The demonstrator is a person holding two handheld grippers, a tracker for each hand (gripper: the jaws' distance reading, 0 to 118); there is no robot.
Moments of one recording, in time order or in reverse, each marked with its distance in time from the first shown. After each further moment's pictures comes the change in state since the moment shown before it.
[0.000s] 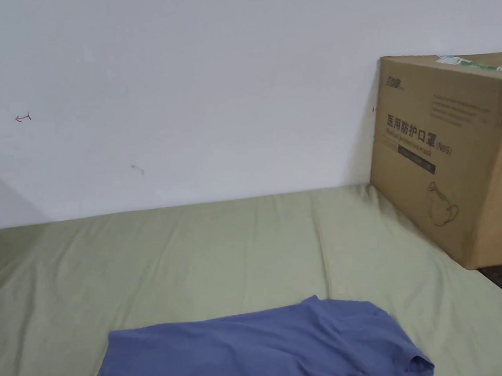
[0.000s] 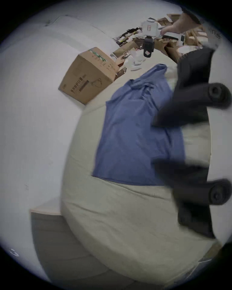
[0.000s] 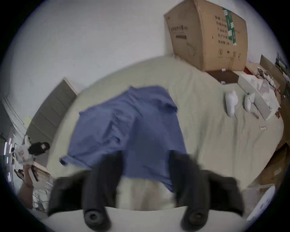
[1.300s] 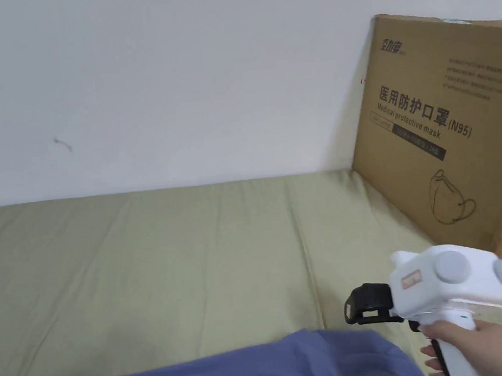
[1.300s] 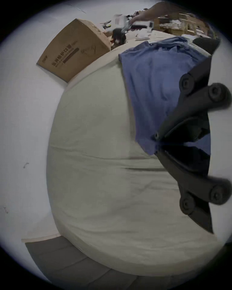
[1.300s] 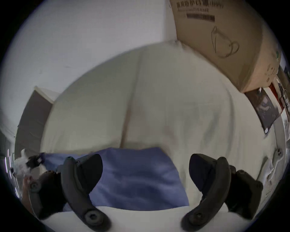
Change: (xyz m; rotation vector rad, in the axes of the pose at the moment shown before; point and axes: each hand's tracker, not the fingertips) left arm -0.076 0.166 -0.253 -0.292 0.094 -0.084; right arm 0.053 0.237 -0.333 -0.295 -0.168 -0.044
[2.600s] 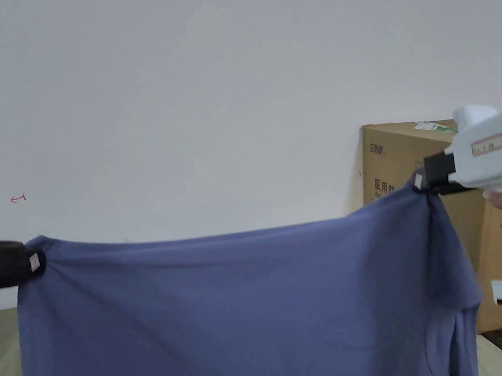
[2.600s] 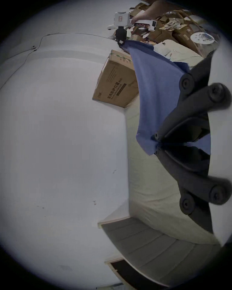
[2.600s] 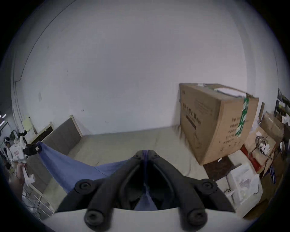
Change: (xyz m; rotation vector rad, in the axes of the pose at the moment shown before) left arm 0.082 0.049 0.349 0.591 -0.006 -0.111; right arm -0.070 -0.042 0.456 0.689 0.105 0.216
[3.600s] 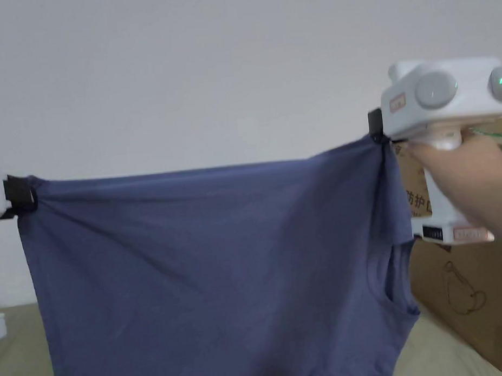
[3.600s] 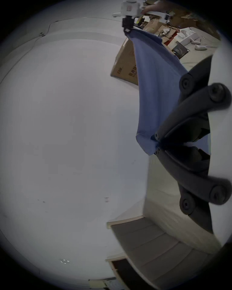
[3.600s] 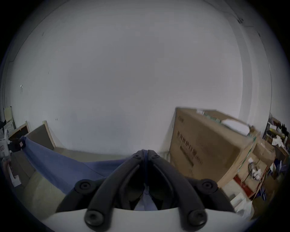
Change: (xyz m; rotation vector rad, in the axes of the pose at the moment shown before) left arm -0.034 0.049 -0.226 0.074 0.130 0.093; right arm -0.014 0.062 -0.232 0.066 -0.189 0.105
